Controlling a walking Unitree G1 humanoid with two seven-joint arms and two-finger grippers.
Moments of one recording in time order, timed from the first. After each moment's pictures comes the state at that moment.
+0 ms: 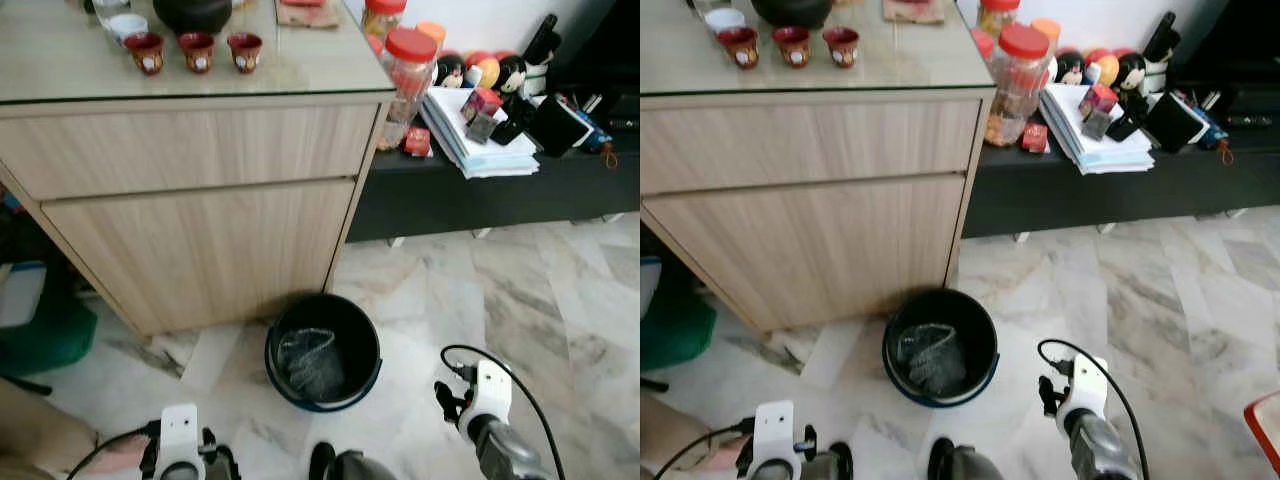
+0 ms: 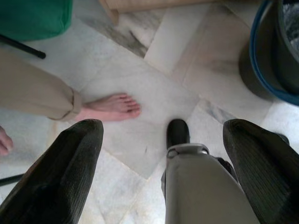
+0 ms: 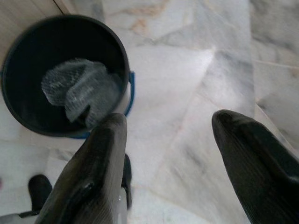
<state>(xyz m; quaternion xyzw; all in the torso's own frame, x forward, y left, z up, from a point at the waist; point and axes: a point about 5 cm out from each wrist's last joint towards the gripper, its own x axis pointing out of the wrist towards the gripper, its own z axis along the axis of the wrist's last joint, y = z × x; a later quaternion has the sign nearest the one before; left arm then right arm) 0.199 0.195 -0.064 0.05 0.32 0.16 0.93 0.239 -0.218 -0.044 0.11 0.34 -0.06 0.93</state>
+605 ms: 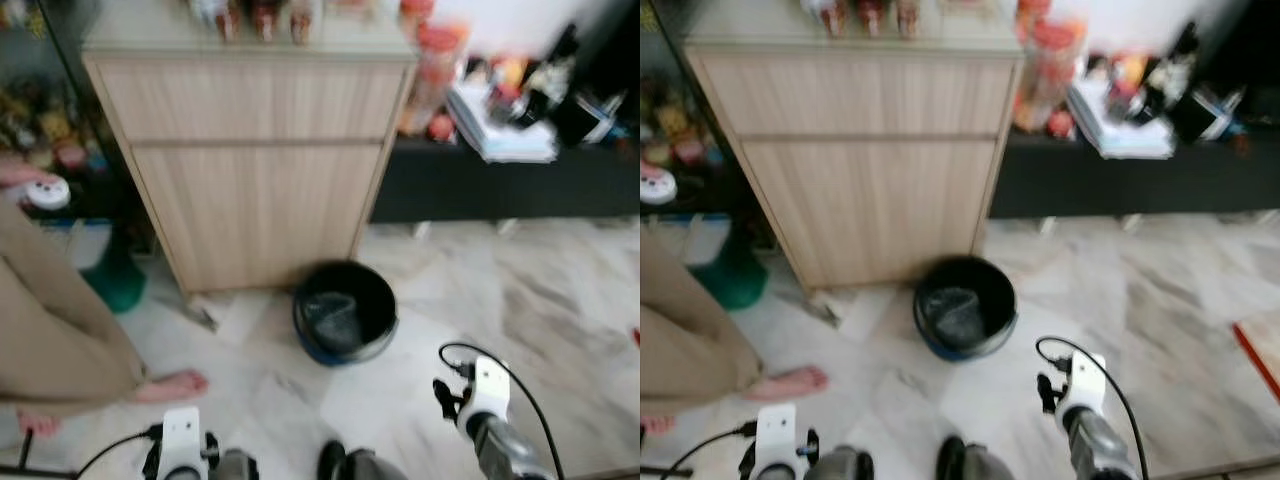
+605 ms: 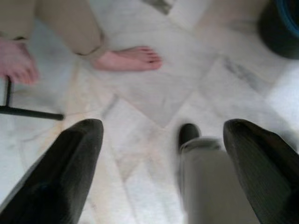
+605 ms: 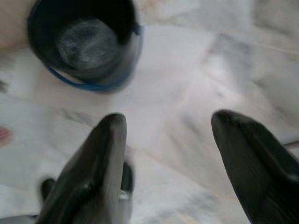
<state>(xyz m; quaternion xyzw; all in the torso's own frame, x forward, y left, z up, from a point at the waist) 0.202 0.192 -0.063 0.05 0.31 0.16 0.93 0.234 -0.222 -0.047 0.10 0.35 -0.06 0.93</state>
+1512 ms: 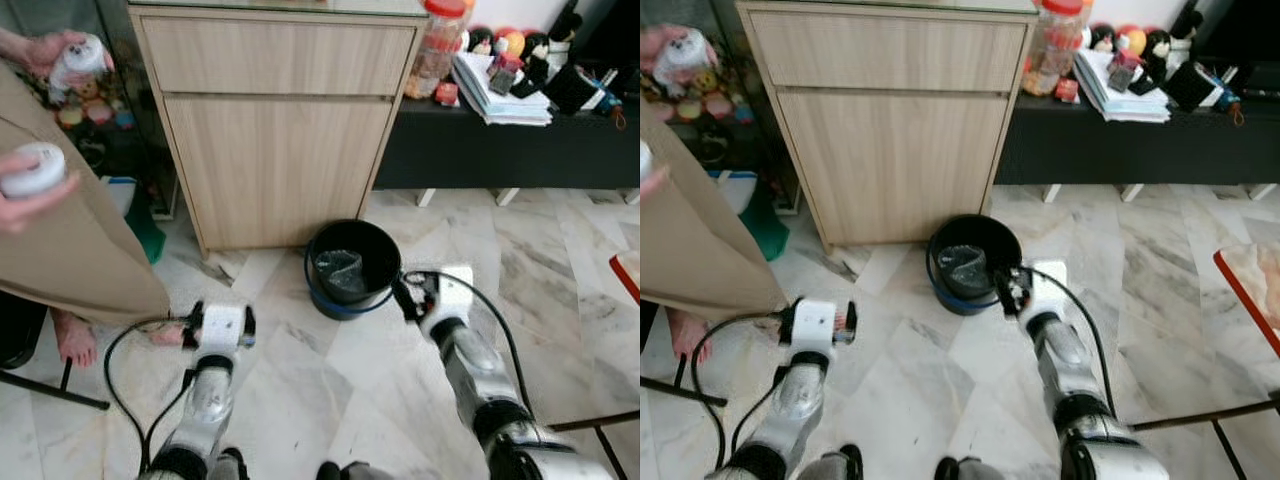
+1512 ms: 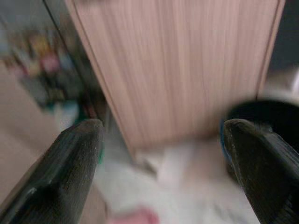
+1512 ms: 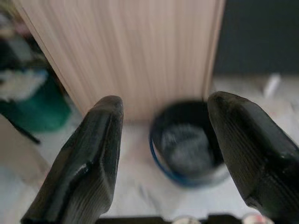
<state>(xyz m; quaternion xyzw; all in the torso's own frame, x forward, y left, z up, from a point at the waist) 0.313 0.148 0.071 0.13 -0.07 0.04 0.99 0.351 -0.150 0.086 0.06 0.03 0.13 0.99</state>
